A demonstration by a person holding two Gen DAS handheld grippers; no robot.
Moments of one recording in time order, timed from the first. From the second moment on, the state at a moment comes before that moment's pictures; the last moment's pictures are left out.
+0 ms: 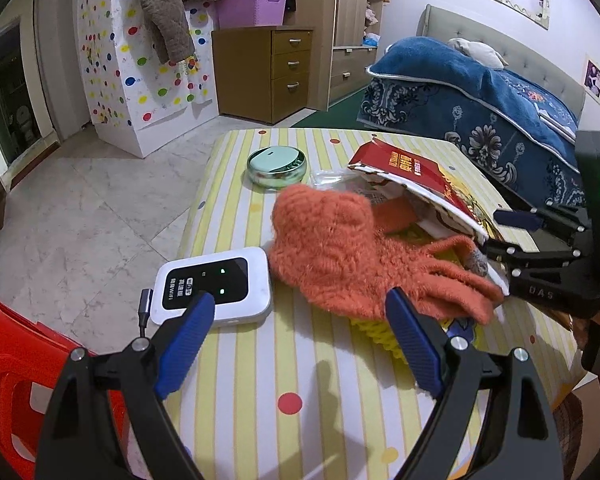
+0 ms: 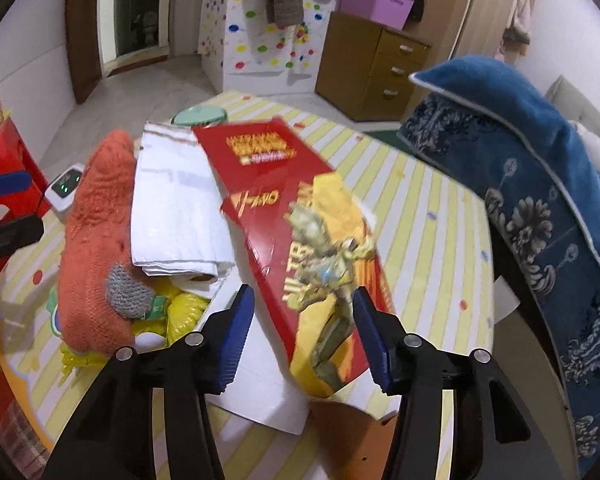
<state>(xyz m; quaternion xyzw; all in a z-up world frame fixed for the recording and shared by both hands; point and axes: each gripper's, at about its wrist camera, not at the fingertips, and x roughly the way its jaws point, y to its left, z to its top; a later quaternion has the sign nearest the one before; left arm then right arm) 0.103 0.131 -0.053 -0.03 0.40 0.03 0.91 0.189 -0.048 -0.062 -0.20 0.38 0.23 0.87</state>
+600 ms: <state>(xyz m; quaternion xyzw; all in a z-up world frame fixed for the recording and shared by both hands) 0.121 0.141 -0.058 -0.04 0.41 0.02 0.91 0.199 -0.020 -0.064 -0.20 0.35 0.21 0.89</state>
